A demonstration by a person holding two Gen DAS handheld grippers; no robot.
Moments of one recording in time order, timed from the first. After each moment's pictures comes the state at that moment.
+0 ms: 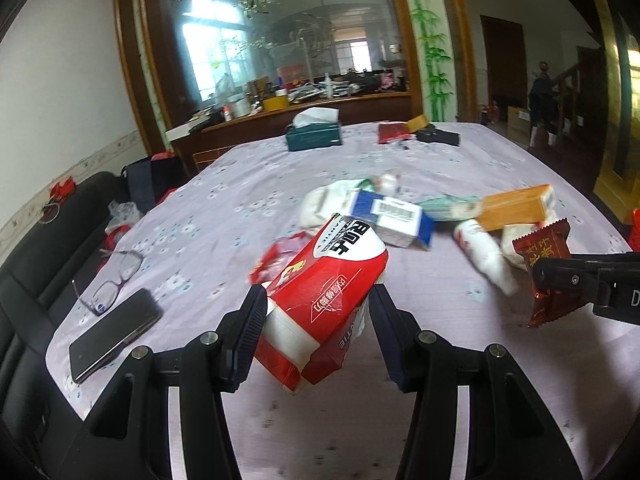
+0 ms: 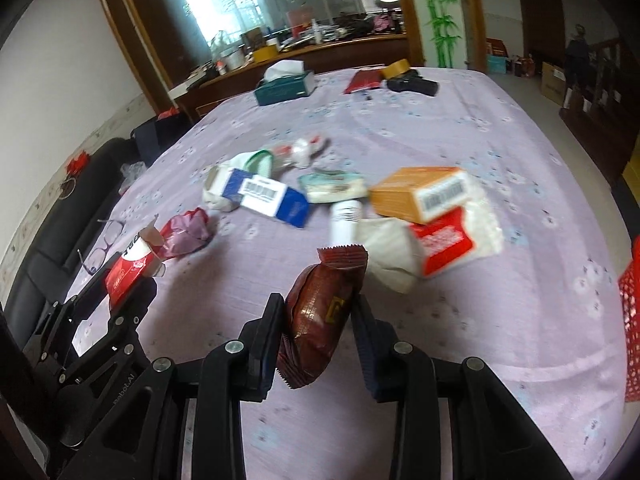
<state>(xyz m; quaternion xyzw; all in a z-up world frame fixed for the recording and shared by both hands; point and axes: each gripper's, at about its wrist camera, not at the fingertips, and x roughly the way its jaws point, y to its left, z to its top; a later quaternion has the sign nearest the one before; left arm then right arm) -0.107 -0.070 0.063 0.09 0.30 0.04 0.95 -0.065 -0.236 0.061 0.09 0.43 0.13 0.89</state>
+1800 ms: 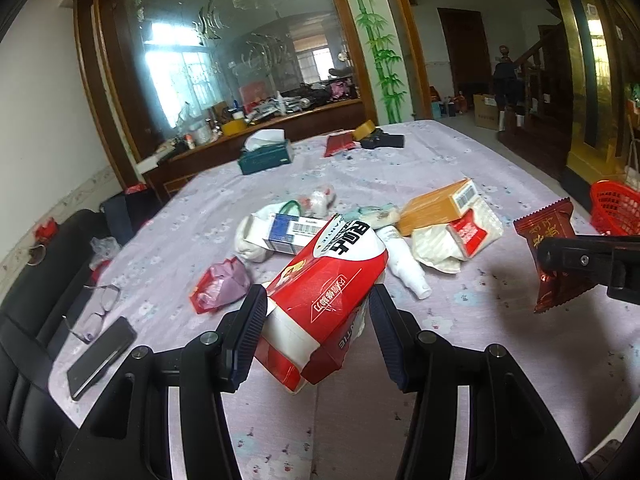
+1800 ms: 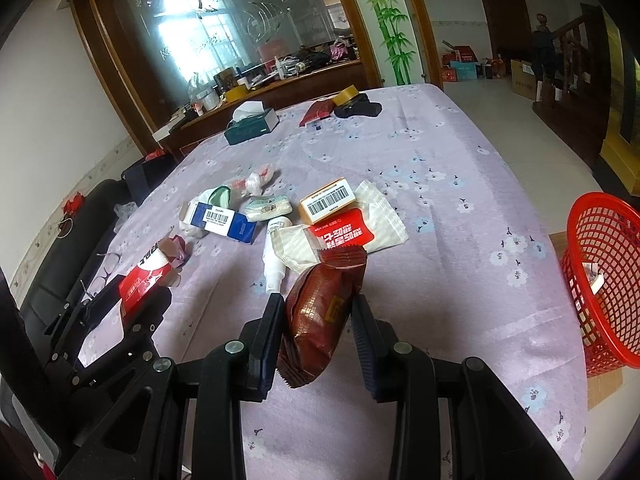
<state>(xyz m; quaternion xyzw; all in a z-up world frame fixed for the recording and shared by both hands) -0.127 -0.142 0.077 0.12 0.29 -0.02 0.95 -0.113 -0.313 0.074 0.14 0.38 0.10 0.91</state>
